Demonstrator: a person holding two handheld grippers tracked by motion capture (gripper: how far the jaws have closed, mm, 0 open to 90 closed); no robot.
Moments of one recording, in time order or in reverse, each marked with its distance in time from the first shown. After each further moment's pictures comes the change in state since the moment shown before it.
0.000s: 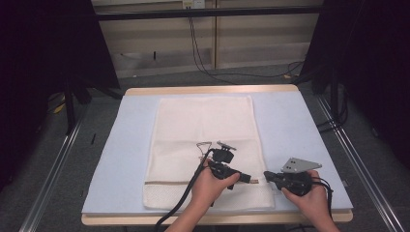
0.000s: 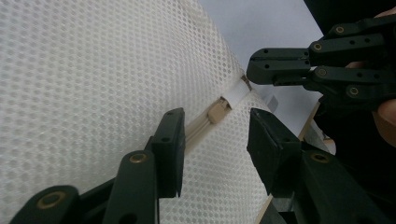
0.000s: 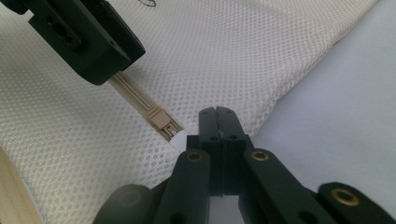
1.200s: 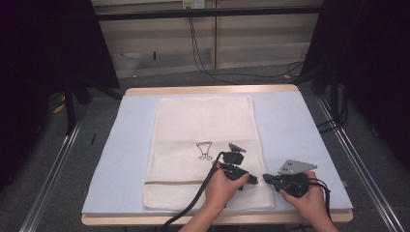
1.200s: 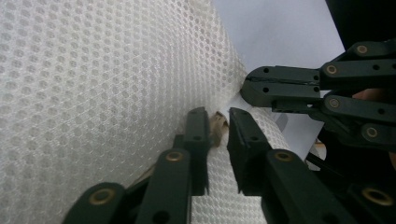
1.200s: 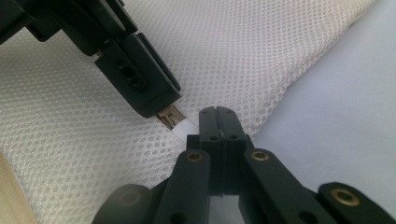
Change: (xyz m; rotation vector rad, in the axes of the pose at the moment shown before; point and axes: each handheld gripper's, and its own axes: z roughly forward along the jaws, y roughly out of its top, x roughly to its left) left arm -0.001 0.006 0.036 0.052 0.003 -0.074; right arm 0.002 -0.005 0.007 0.050 0.004 -0.008
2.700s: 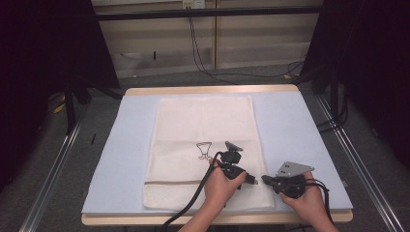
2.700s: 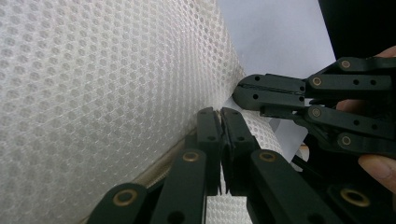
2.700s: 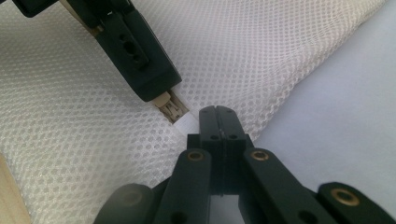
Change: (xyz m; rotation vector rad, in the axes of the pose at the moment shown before) left arm 0.003 0.000 -0.004 -0.009 -0.035 -0.092; right arm 0.004 -0.003 0.004 0.010 -0.008 -0.040
